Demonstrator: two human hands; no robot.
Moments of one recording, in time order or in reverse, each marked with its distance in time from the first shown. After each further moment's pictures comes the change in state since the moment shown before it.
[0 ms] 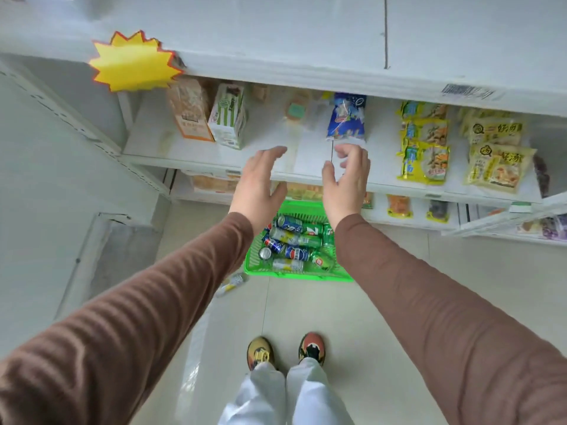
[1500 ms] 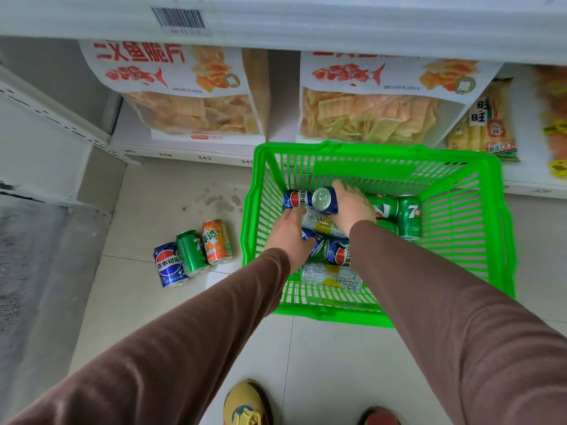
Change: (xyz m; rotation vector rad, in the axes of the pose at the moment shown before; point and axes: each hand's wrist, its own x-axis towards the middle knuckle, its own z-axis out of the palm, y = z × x) left_hand -0.091 -0.416 0.371 0.131 -0.462 -0.518; right_hand -0.112 0.485 0.369 -0.656 -0.823 0.041
